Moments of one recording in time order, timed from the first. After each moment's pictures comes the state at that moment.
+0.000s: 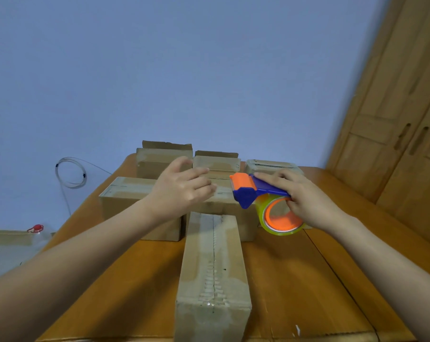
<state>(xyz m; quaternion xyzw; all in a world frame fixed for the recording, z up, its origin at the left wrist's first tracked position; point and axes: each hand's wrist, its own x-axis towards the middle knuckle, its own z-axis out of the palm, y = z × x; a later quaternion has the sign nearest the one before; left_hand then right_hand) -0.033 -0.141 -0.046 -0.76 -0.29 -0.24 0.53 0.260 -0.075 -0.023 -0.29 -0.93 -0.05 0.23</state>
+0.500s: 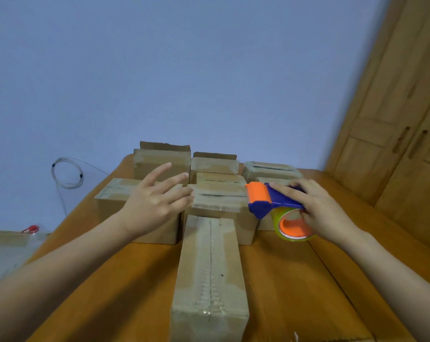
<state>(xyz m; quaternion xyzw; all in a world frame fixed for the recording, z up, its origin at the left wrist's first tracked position) -0.069 -0.150 -0.074 -0.74 -0.31 -0.20 0.56 0.294 -0.053 -0.047 -0.28 -0.91 -0.13 0.27</state>
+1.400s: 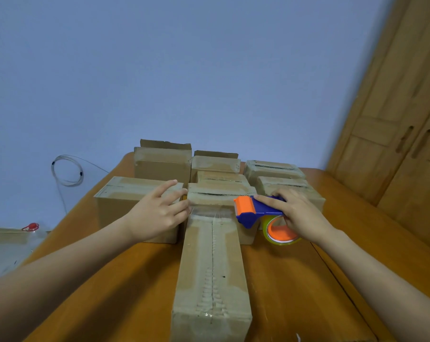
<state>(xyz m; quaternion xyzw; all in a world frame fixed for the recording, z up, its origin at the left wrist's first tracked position) -0.084 -0.130 -0.108 -0.76 -0.31 -0.11 0.56 0.271 -0.023 -0.081 -0.28 -0.92 -0.17 0.20</state>
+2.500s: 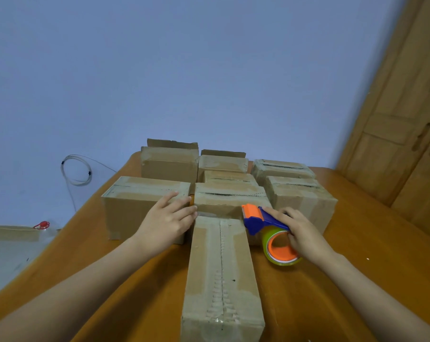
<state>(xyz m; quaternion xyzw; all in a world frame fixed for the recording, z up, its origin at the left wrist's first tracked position) -0.071 -0.131 -0.138 -0.76 -0.41 -0.21 0.46 0.267 -0.033 -0.127 -0.36 -0.91 -0.01 0.22</state>
